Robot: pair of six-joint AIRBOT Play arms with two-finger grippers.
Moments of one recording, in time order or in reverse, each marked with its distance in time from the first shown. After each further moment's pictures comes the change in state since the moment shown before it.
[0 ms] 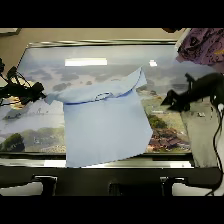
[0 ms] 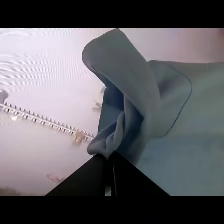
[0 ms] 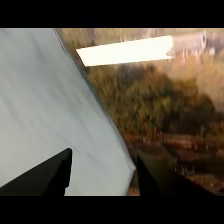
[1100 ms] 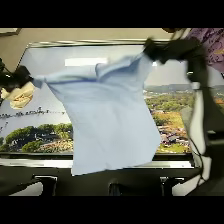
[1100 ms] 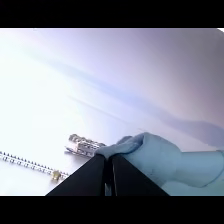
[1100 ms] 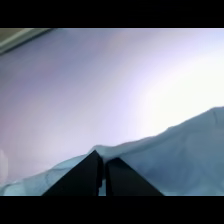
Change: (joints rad) left arm -0.012 0.162 0.022 0.010 0.152 0.000; right arm 0.345 -0.327 0.743 0.028 0.477 0.244
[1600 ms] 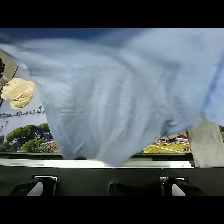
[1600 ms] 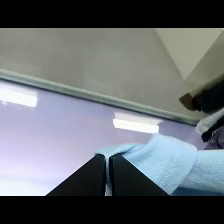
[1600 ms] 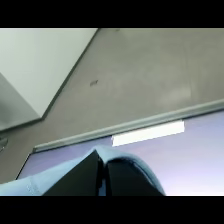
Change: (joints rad) left arm 0.002 0.434 0.385 -0.065 -0.219 0.007; right arm -0.296 0.728 0.056 -0.054 -0.211 0.039
